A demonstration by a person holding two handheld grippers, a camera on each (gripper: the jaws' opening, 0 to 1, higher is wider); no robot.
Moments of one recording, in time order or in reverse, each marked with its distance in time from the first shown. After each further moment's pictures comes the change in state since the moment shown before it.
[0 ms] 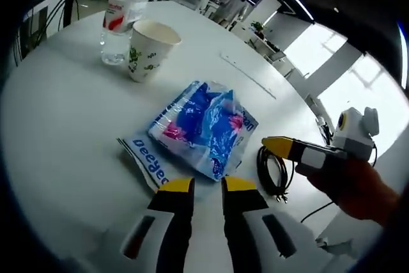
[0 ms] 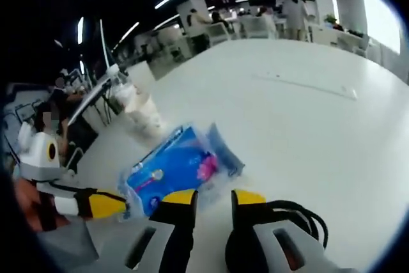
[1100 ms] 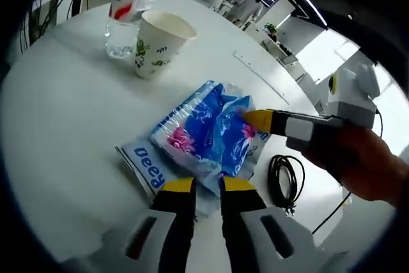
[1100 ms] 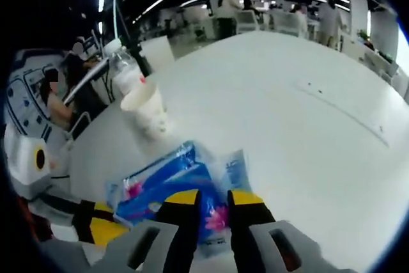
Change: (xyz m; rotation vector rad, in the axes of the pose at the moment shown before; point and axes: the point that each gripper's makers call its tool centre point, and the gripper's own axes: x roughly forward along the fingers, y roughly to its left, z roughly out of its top) left arm 0.020 0.012 0.004 0.004 0.020 0.060; right arm 0.060 0.019 0.026 -0.185 0.124 0.057
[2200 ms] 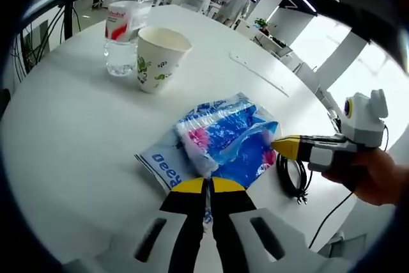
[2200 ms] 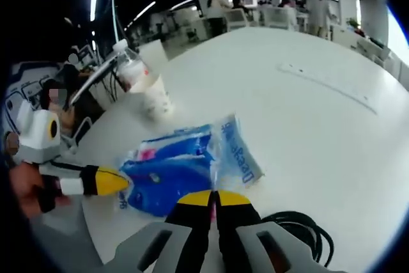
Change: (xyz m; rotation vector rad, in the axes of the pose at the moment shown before) left arm -0.015 0.013 0.010 0.114 -0.031 0.020; right arm -0.044 0.004 -0.050 0.089 -0.009 -0.008
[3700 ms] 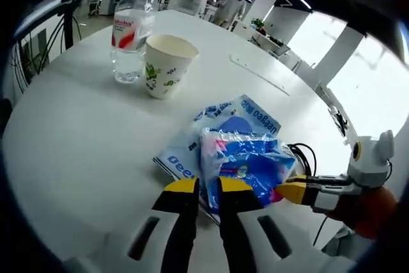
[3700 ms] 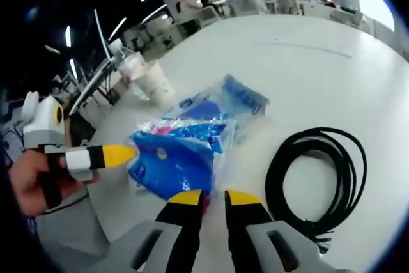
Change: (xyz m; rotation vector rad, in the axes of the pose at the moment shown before) left arm -0.008 0.011 0.001 0.040 -0.012 0.015; right arm -0.013 0.029 -0.054 0.214 -0.018 -0.036
